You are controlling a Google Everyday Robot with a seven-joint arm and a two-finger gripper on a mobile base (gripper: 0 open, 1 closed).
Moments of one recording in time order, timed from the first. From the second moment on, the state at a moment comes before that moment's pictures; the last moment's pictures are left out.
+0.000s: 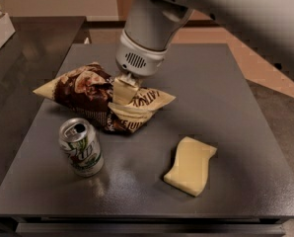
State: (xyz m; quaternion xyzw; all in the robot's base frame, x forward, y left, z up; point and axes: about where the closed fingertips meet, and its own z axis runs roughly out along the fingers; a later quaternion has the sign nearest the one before) arm 0.479 0.051 0.917 -0.60 0.78 0.13 0.13
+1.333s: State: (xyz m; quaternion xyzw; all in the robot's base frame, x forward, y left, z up) arm 0.470 0.066 0.917 -0.62 0.77 0.12 0.14
